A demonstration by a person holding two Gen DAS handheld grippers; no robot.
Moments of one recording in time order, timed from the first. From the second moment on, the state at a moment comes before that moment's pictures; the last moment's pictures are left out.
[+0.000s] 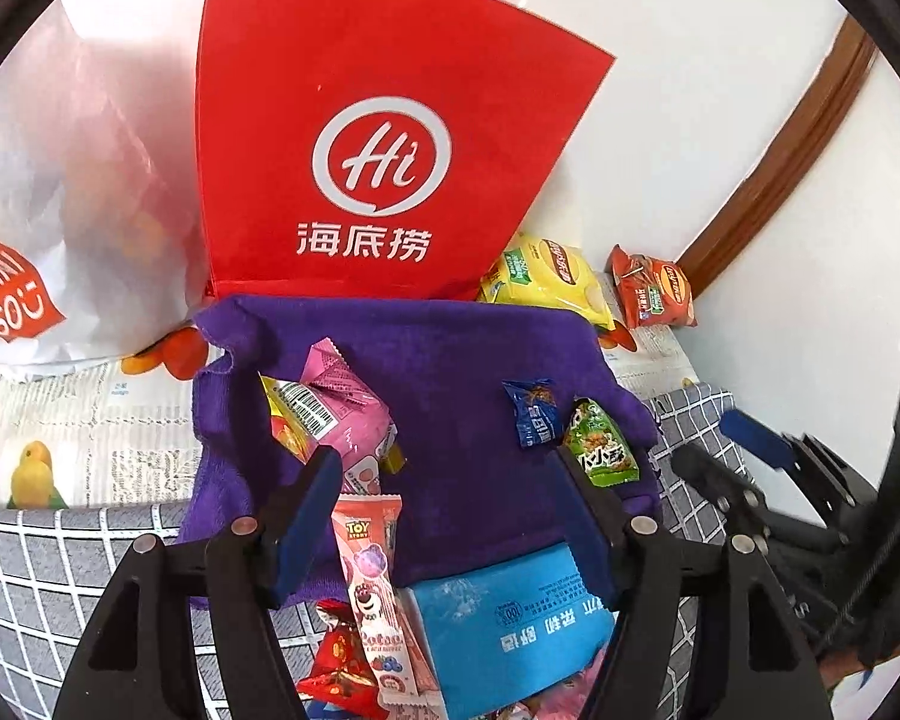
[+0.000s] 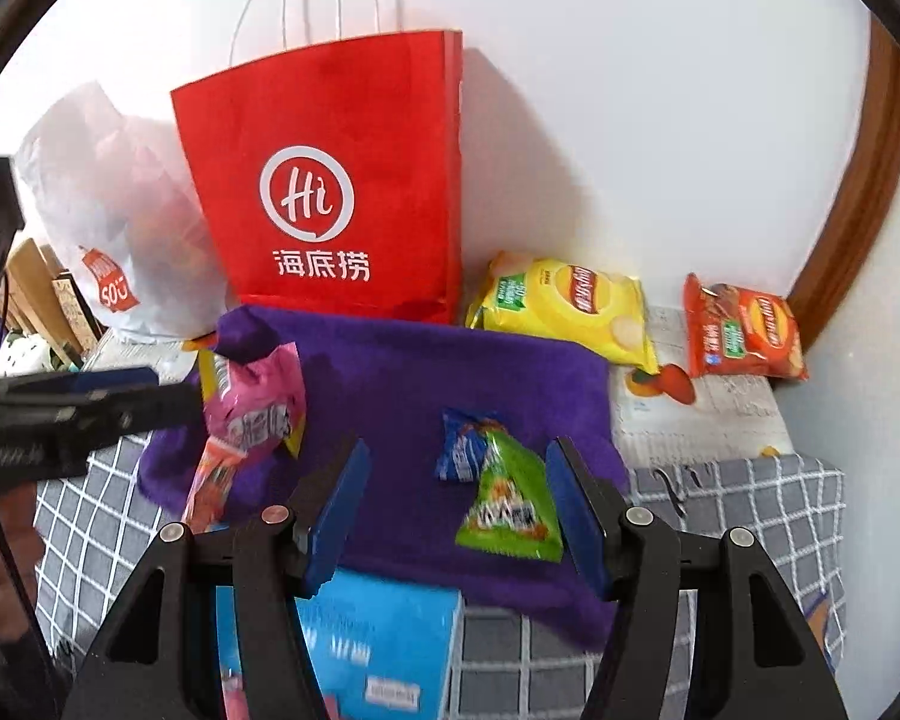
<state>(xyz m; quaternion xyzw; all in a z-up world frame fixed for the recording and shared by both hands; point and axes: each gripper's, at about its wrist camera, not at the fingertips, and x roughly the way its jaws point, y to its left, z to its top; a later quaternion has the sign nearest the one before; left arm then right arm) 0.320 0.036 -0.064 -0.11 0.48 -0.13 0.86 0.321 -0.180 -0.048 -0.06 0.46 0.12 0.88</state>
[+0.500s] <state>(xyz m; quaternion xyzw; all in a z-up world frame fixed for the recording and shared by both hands) 0.273 0.027 -0.012 -0.07 0.44 -0.13 0.89 0.227 -0.210 -0.030 -0.04 0.46 0.10 0.88</state>
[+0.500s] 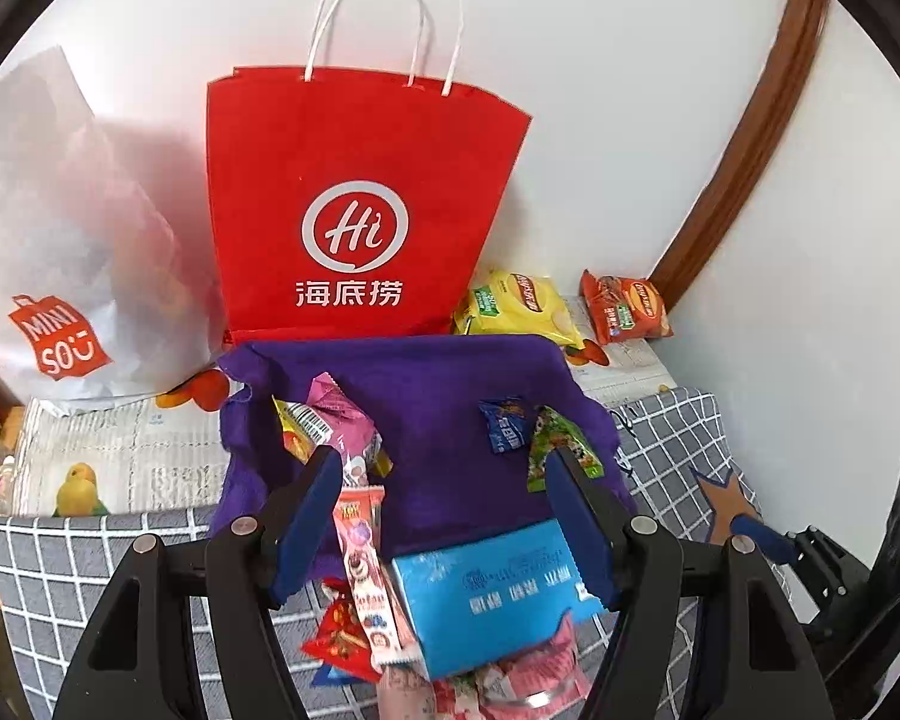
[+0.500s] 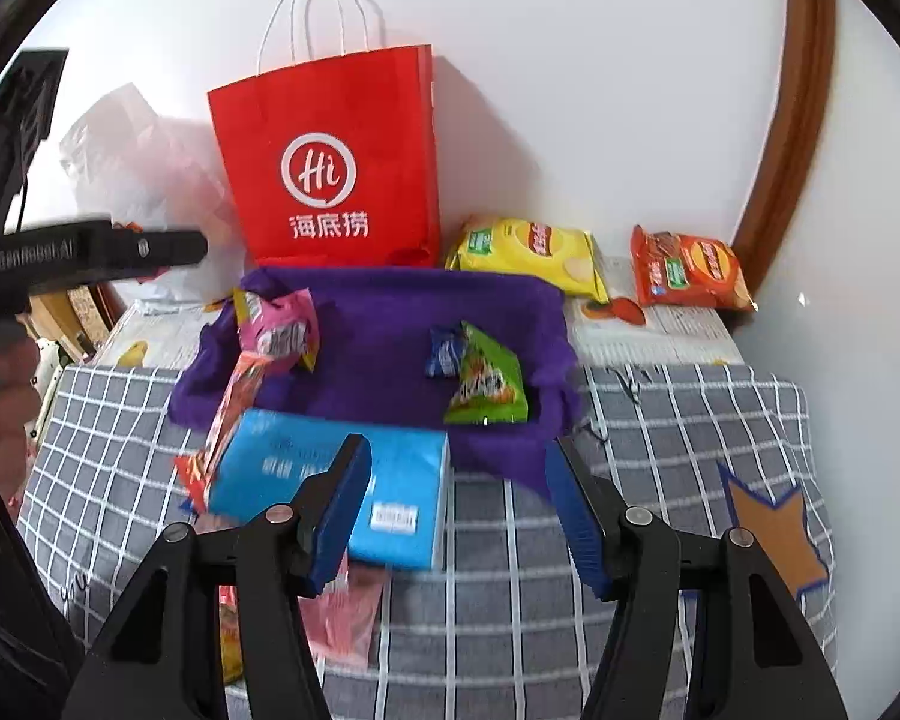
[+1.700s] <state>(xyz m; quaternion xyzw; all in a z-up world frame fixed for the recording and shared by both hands) 0.183 0.077 -0.105 -0.13 0.51 -0.07 0.85 0.180 -0.158 -0.127 0.02 0.51 0.22 0.83</state>
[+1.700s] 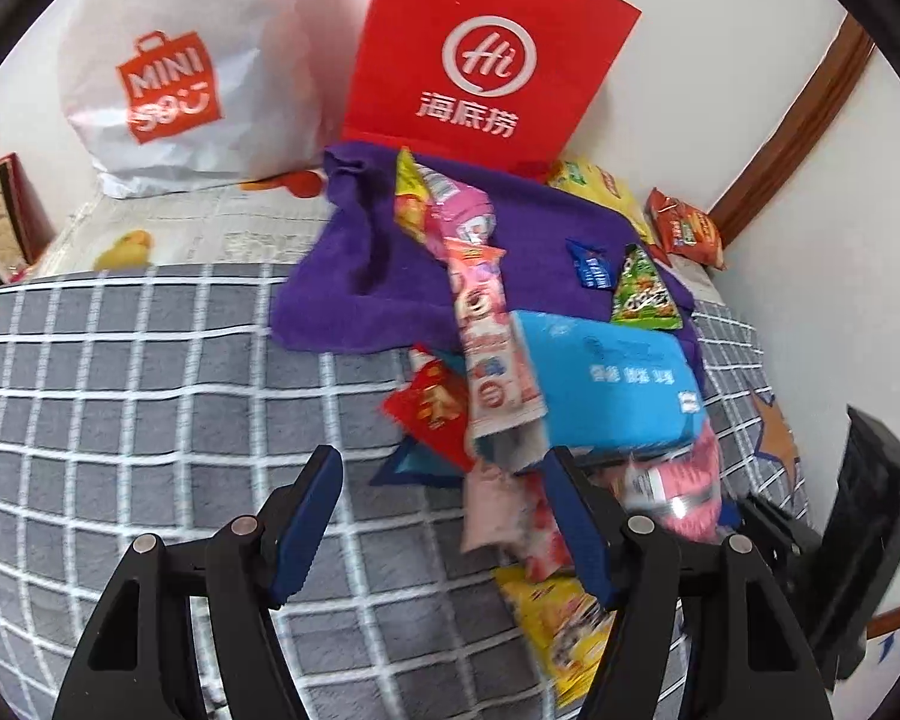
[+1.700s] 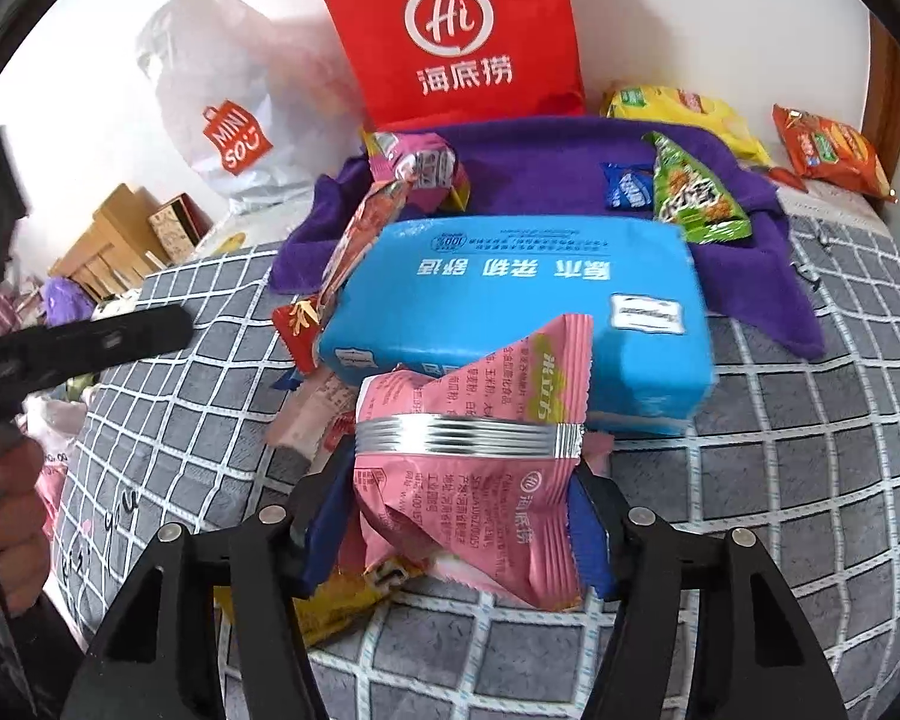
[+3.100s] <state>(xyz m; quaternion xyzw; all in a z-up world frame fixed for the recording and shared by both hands) 0.336 0.034 -0.126 -0.18 0.50 -0.06 0.85 0.178 -0.241 -0.123 0.02 0.48 0.22 0.85</state>
